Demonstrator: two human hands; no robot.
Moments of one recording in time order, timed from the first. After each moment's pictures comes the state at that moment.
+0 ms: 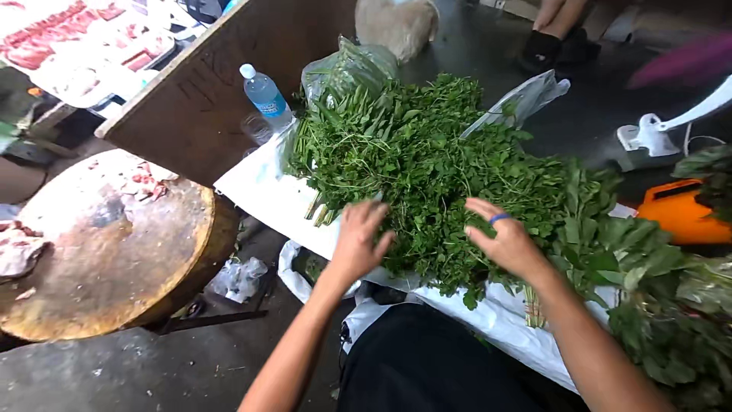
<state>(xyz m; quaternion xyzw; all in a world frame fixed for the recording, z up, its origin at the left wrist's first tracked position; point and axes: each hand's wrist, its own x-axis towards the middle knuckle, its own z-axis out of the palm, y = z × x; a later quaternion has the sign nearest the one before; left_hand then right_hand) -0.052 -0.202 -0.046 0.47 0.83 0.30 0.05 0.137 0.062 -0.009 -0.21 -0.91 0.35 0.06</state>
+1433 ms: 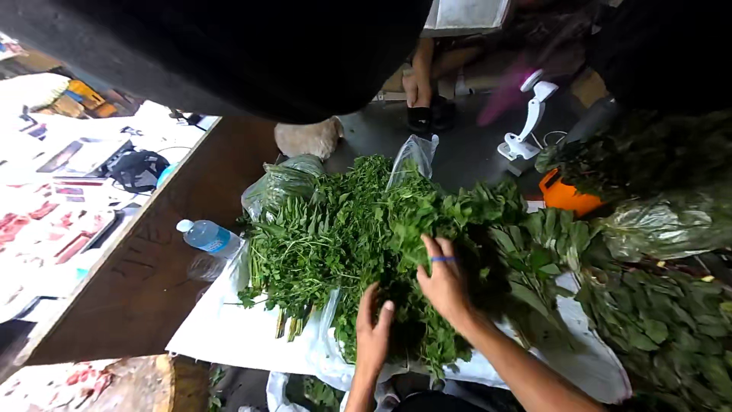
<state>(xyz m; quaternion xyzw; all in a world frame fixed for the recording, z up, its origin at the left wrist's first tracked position) 0.010 -0.128 -0.073 0.32 0.70 0.57 0.27 0.117 0.031 -0.005 -0.44 -0.83 0.26 0.21</state>
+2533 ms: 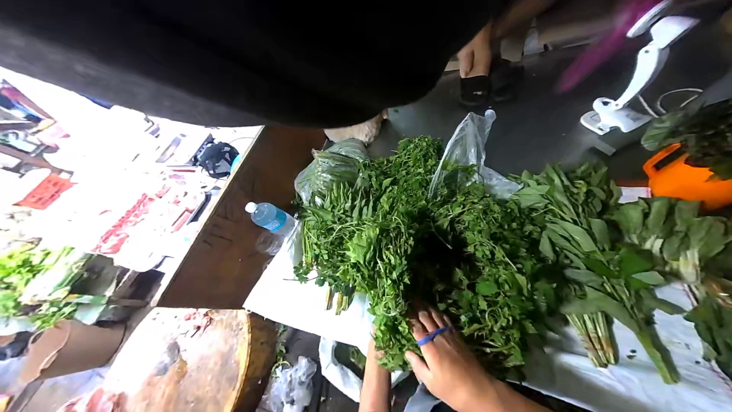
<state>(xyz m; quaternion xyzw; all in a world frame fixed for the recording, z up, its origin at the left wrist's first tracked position) 0.018 -0.189 0.026 0.00 0.70 0.61 0.37 0.121 -0.094 -0.002 -0.19 -0.91 0.35 0.07</state>
